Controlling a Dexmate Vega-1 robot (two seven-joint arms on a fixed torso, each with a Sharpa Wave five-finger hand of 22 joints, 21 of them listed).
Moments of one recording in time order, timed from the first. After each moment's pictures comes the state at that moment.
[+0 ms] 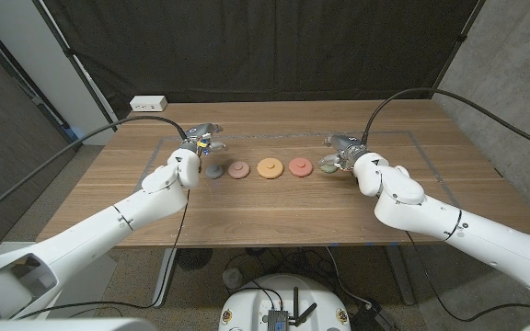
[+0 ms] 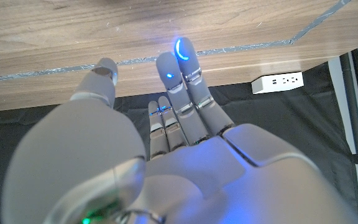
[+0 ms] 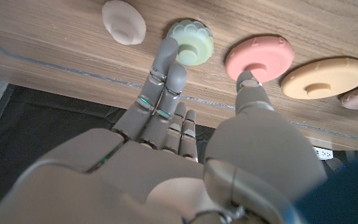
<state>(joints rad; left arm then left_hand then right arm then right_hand) 0.73 0.81 0.69 -1.86 0.41 0.67 0.19 0.87 -0.02 0.33 -0.16 0.32 0.39 -0.02 0.21 0.22 0.39 -0.13 0.24 0.37 0.94 -0.14 1.33 0.62 0.75 -0.08 1.28 0.37 -0.68 -0.84 -0.89 -2.10 -0.53 -0.87 0.14 0.93 0.02 0.21 -0.15 0.31 0.28 -0.01 0.21 0.26 0.29 -0.06 0.20 0.51 0.80 -0.09 1.27 0.85 0.86 -0.11 1.11 0.36</state>
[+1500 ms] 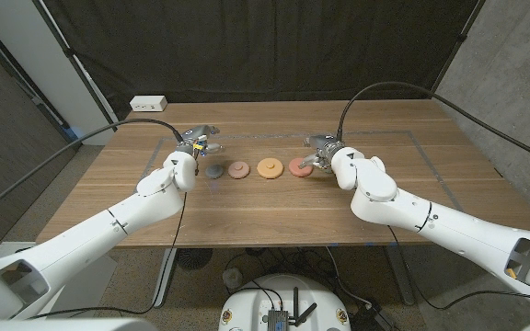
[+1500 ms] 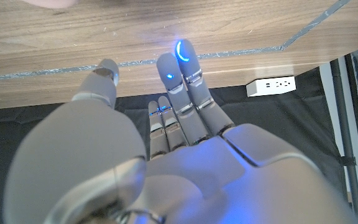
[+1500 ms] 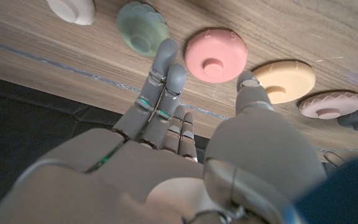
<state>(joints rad) 0.77 0.83 0.66 -1.89 0.39 0.68 0.21 0.87 0.00 0.32 -0.16 0.33 0.39 -0.02 0.21 0.22 0.39 -0.12 0.23 0.39 0.93 -0.13 1.34 0.61 0.73 -0.07 1.33 0.32 -0.57 -0.72 -1.01 -2.04 -0.69 -0.89 0.35 0.93 0.02 0.20 -0.15 0.32 0.25 0.01 0.21 0.26 0.25 -0.03 0.19 0.51 0.77 -0.09 1.28 0.83 0.82 -0.10 1.14 0.33</state>
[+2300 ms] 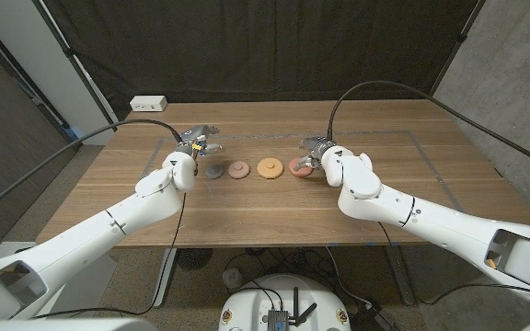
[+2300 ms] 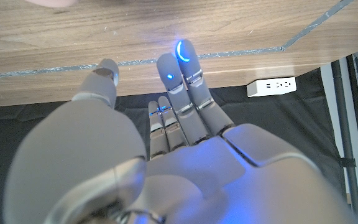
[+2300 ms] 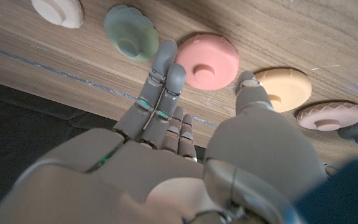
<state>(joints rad) 0.78 0.83 0.66 -1.89 0.38 0.67 0.22 0.87 0.00 0.32 -0.16 0.33 0.39 -0.02 0.21 0.22 0.40 -0.13 0.23 0.40 0.93 -0.13 1.35 0.61 0.72 -0.07 1.36 0.30 -0.50 -0.66 -1.08 -1.98 -0.74 -0.94 0.43 0.93 0.02 0.20 -0.15 0.32 0.21 0.04 0.20 0.25 0.24 -0.01 0.19 0.51 0.77 -0.08 1.29 0.83 0.82 -0.09 1.16 0.31</state>
